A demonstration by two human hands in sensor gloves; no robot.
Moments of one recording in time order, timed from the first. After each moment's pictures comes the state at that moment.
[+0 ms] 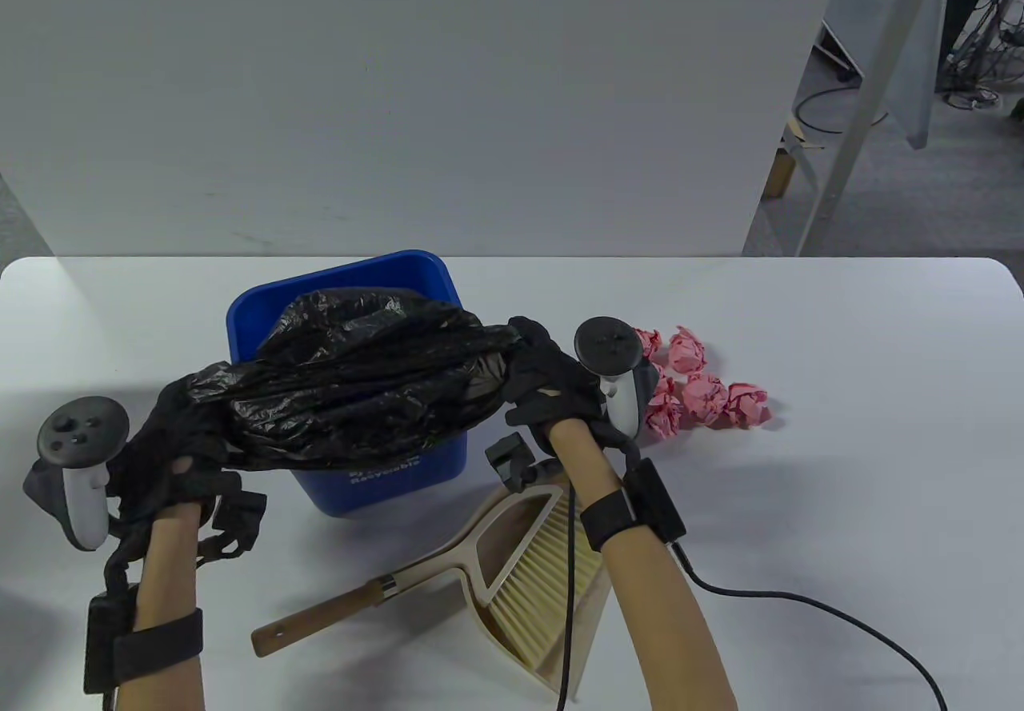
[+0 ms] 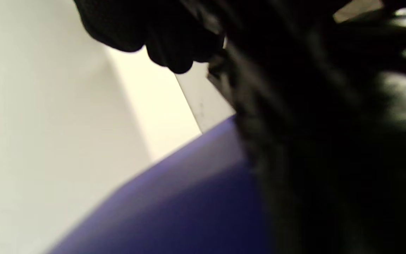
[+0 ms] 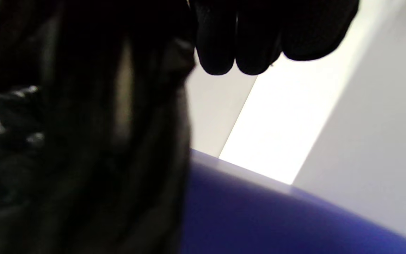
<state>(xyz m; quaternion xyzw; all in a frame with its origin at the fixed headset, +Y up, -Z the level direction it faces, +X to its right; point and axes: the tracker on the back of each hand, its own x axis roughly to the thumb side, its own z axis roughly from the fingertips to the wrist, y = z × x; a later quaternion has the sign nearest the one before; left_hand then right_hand) -0.382 -0.609 -0.370 0.06 0.17 0.53 0.83 0.045 -0.636 -0.479 -0.01 0.06 0.79 0.61</state>
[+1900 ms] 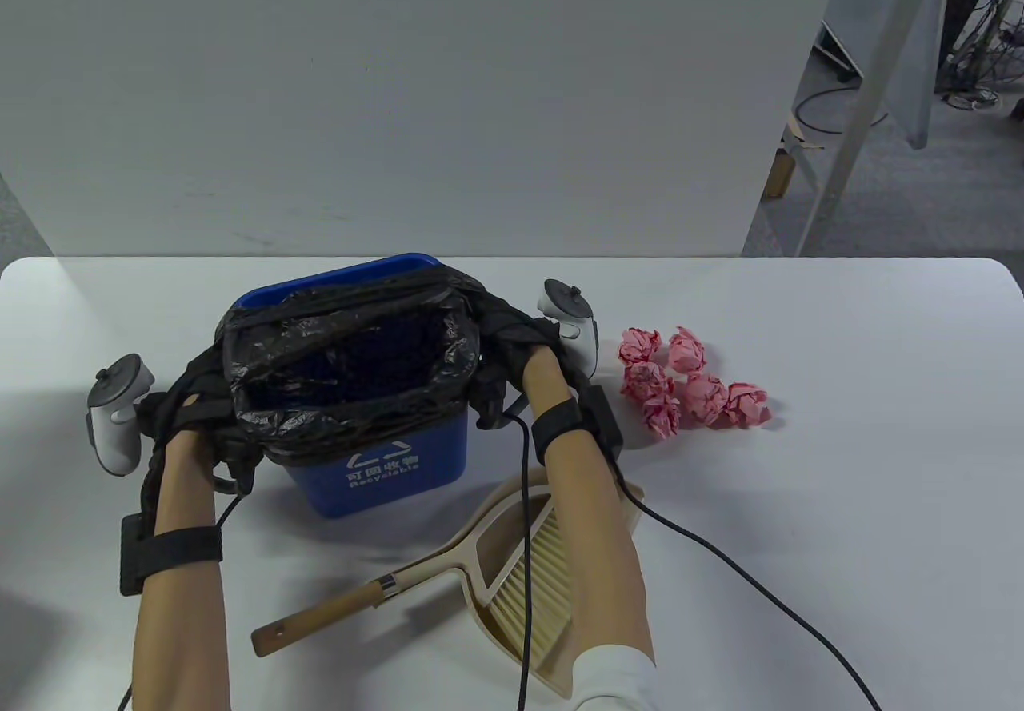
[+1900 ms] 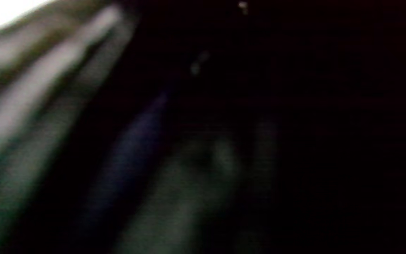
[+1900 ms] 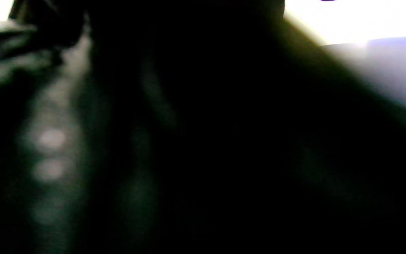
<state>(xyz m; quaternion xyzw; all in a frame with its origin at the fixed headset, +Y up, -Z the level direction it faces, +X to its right) -0.397 -0.673 -0.465 -0.11 0.11 0.72 0.68 0.000 -0.678 -0.571 0.06 0.27 0.62 0.73</state>
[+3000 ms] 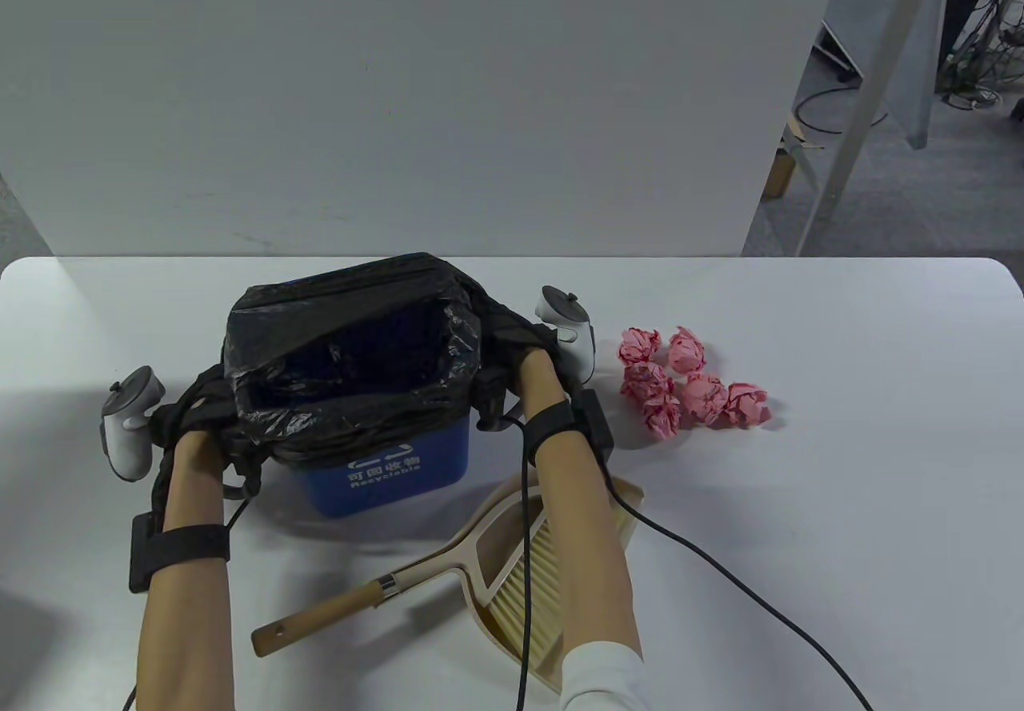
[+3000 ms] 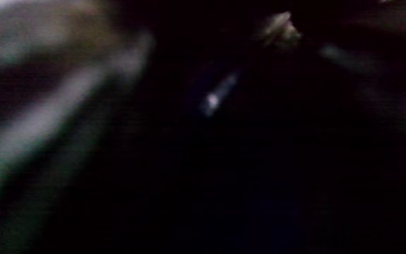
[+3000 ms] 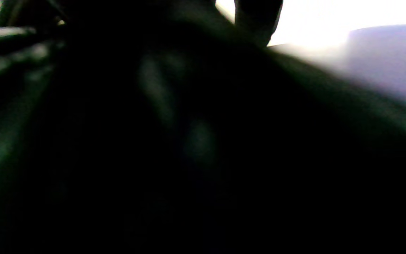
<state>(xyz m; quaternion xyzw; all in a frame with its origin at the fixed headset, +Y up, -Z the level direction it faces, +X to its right) -0.395 -0.701 -0.470 -0.15 0.14 0.74 0.64 0.000 -0.689 -0.570 0.03 0.30 0.60 0.74</state>
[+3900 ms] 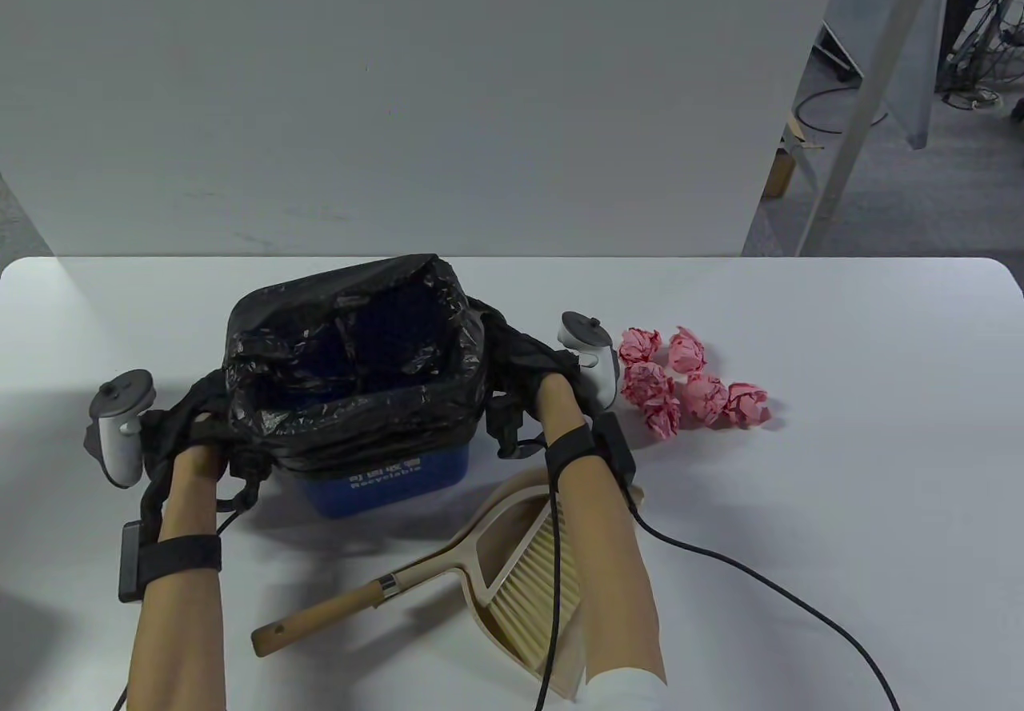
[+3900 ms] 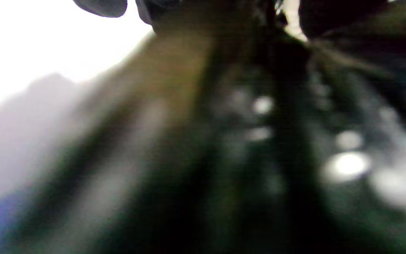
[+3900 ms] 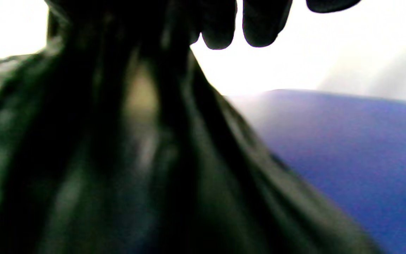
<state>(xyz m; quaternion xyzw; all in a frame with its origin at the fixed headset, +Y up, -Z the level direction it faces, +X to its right) -0.404 -0.687 -0.449 -0.07 0.21 0.60 0.77 0.029 -0.700 -0.536 -0.02 0.27 0.65 0.71</state>
